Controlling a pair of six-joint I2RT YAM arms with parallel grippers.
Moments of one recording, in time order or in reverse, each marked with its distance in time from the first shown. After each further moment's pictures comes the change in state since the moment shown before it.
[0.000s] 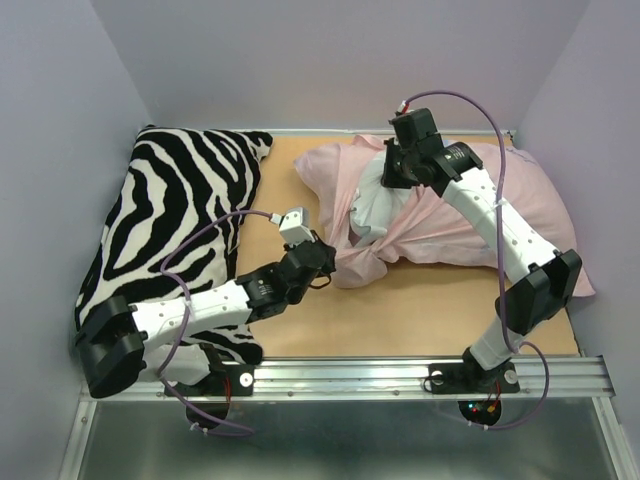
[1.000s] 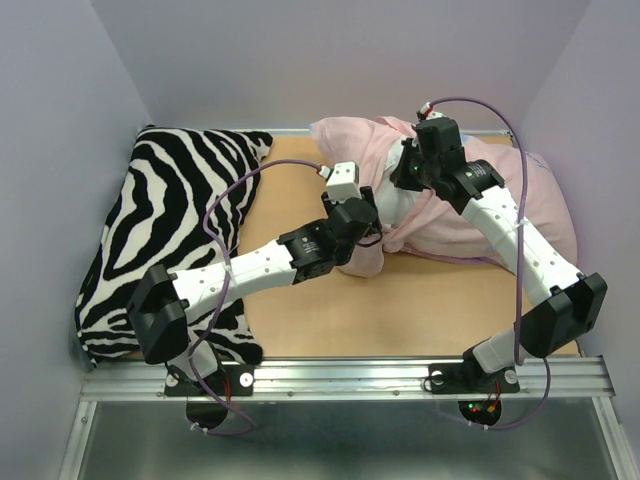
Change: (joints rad) left arm -0.023 0.322 0.554 -0.179 -0.092 0.208; right arm -0.044 -0.164 -0.200 0.182 -0.043 0.031
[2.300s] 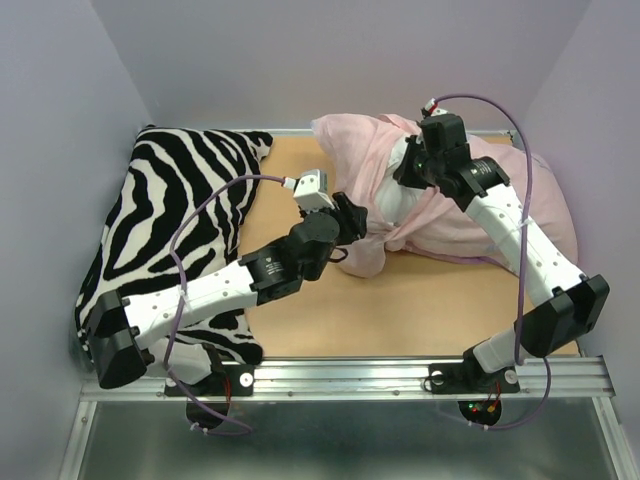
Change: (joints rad) left arm -0.026 -0.277 -0.236 0.166 0.044 -0.069; right arm -0.027 0.000 0.045 -0.043 -0.013 -0.003
